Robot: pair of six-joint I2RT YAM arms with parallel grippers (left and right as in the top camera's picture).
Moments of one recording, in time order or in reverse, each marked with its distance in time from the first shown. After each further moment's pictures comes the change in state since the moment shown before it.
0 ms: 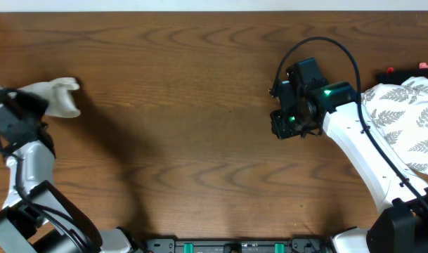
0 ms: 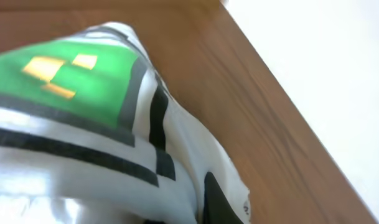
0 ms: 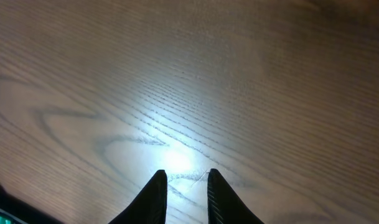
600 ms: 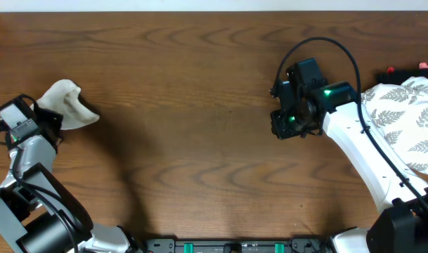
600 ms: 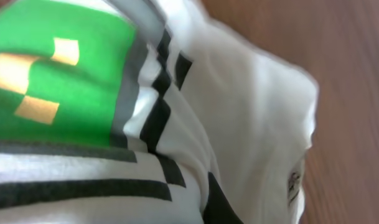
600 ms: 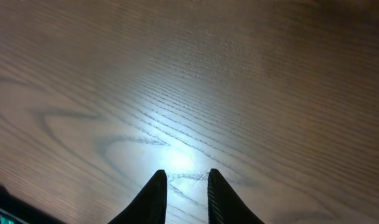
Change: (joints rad) left arm -0.027 0.113 0.013 -0.291 0.023 -0.107; right arm 0.000 0.000 0.000 0.000 0.000 0.015
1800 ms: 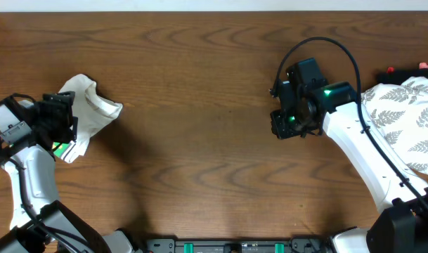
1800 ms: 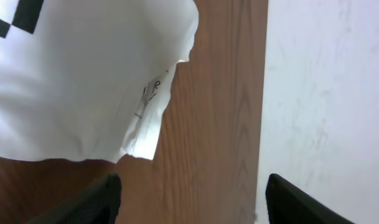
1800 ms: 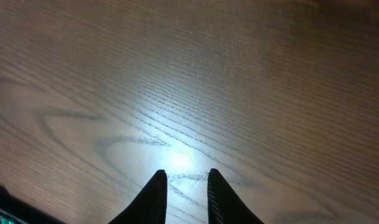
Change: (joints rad) left arm -0.003 -0.223 0.009 -0.175 0.484 -0.291; right arm 0.000 0.000 0.000 0.001 0.000 0.001
